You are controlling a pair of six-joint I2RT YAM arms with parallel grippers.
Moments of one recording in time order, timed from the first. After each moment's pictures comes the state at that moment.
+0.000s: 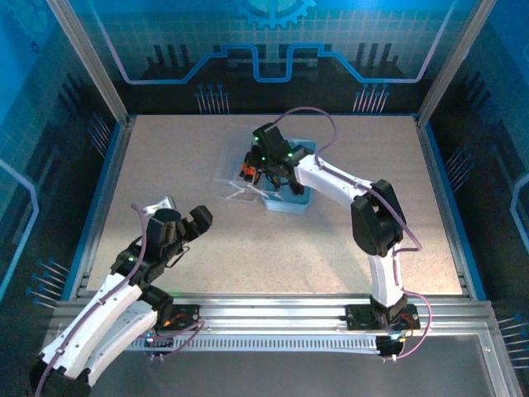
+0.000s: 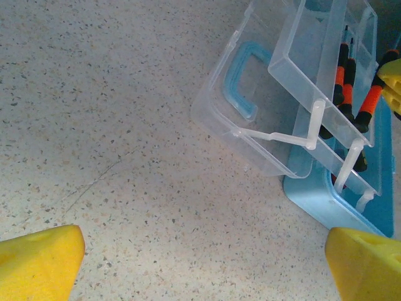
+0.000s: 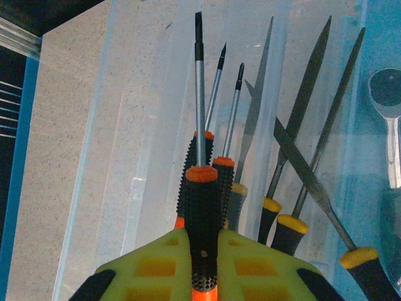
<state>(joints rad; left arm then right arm) -0.40 0.61 0.50 -0.53 -0.19 -0.90 0.67 2.03 1.71 -0.43 0.07 0.83</state>
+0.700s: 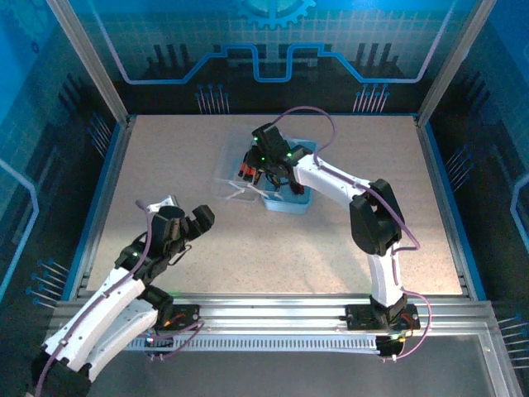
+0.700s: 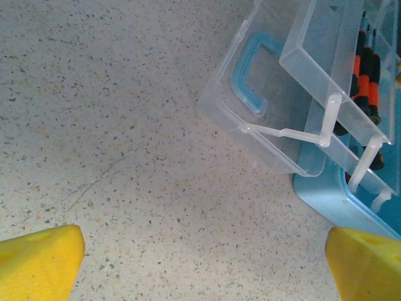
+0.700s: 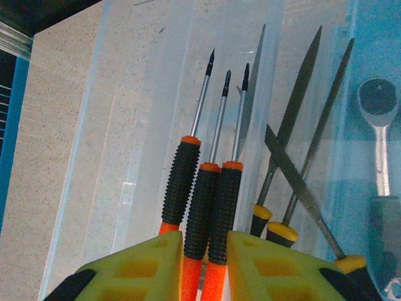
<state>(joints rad) -0.40 0.69 0.51 -0.51 -0.19 -0.90 0.67 2.03 1.71 -0.43 0.09 0.79</state>
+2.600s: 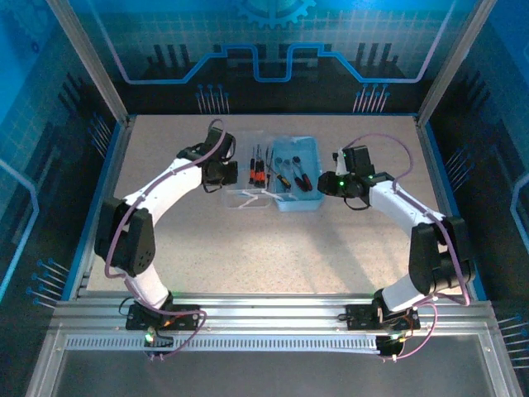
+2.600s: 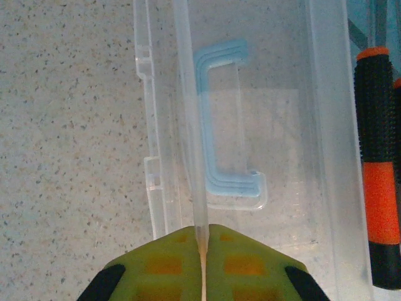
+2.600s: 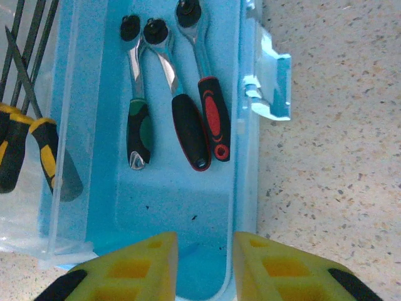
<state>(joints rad) -0.37 1.70 1.33 -0.70 -0.08 -0.41 0.23 1.52 0.99 -0.37 -0.24 0.38</state>
